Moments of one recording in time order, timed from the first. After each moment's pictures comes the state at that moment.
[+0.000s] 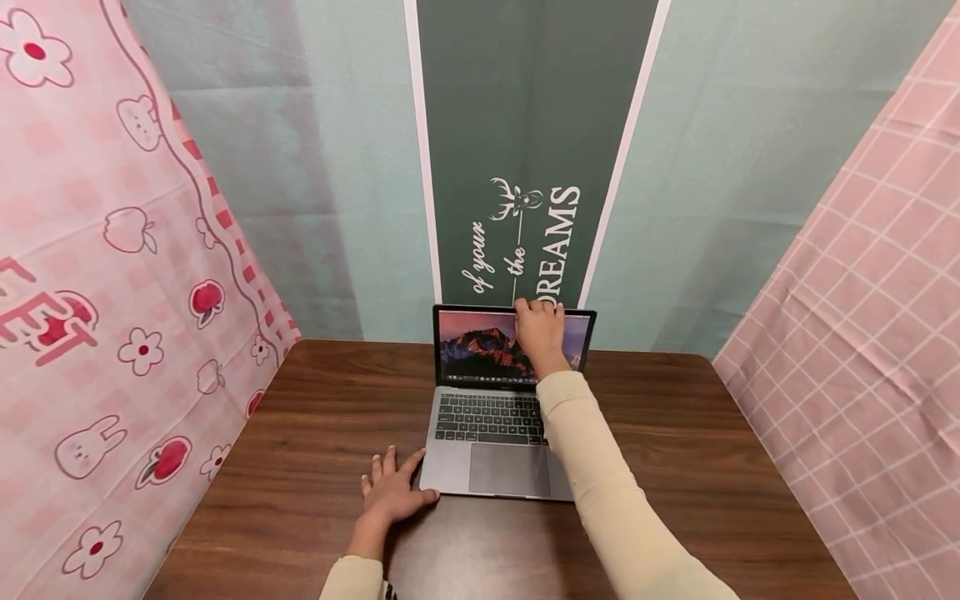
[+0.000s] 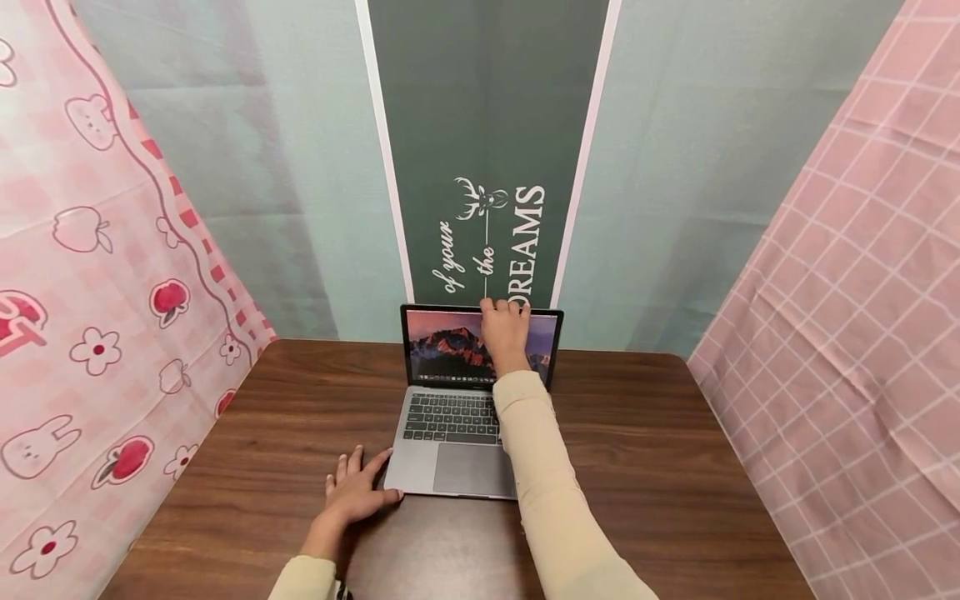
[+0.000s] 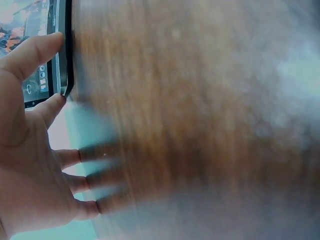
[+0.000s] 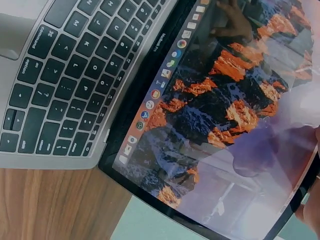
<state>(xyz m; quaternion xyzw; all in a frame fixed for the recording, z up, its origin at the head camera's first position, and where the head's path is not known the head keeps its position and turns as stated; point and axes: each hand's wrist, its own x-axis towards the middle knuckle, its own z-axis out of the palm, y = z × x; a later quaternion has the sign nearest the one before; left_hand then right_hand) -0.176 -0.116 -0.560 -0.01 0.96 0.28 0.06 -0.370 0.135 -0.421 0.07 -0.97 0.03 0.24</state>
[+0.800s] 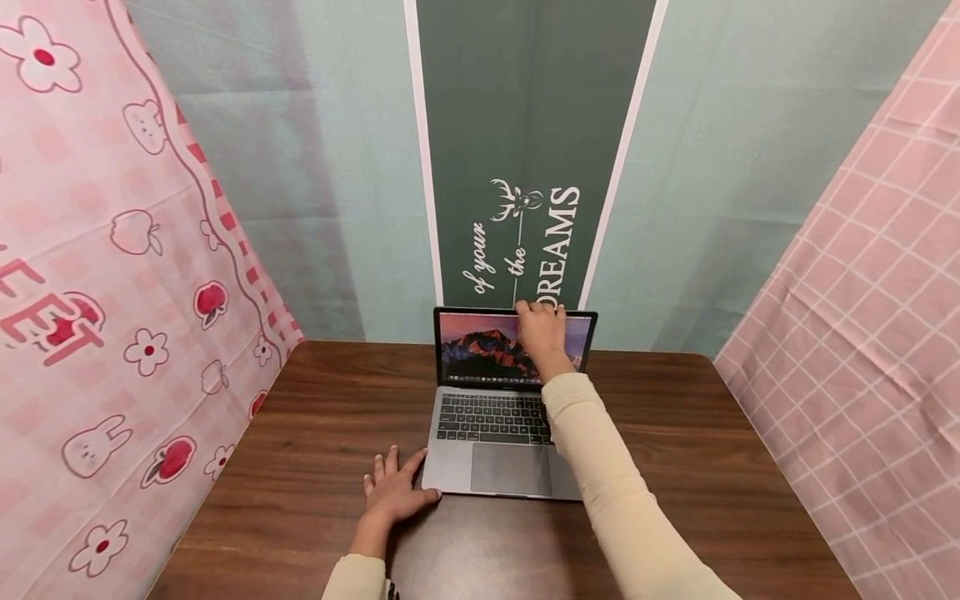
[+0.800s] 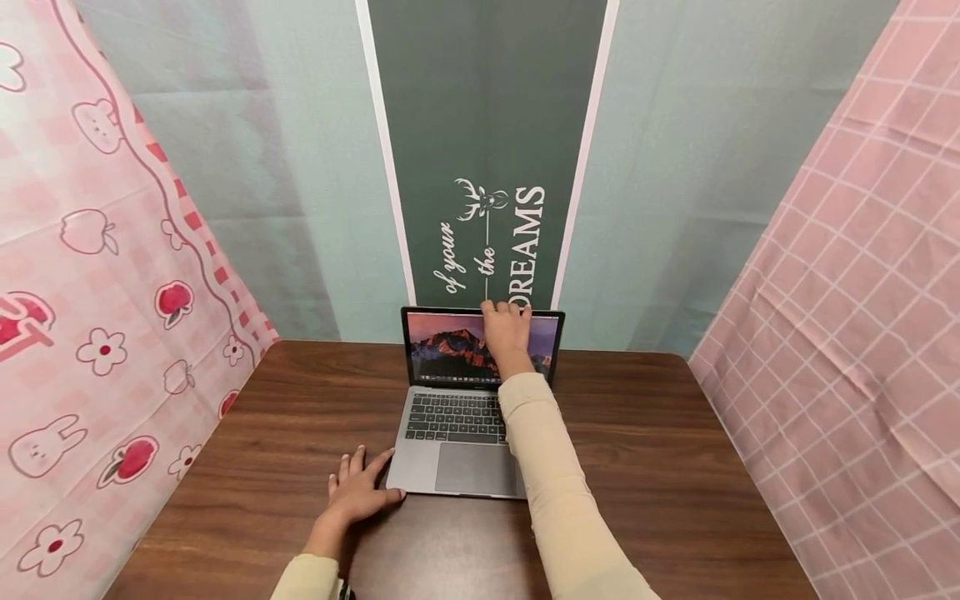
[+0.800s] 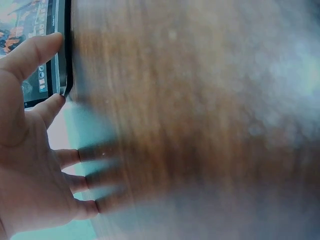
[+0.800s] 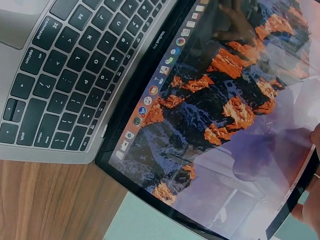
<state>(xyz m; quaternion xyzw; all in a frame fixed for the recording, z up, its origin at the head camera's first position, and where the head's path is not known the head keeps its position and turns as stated) -0.175 -0.118 -0.564 -0.01 0.96 0.27 0.05 -0.362 0.137 -0.416 0.10 -0.97 0.02 0.24</state>
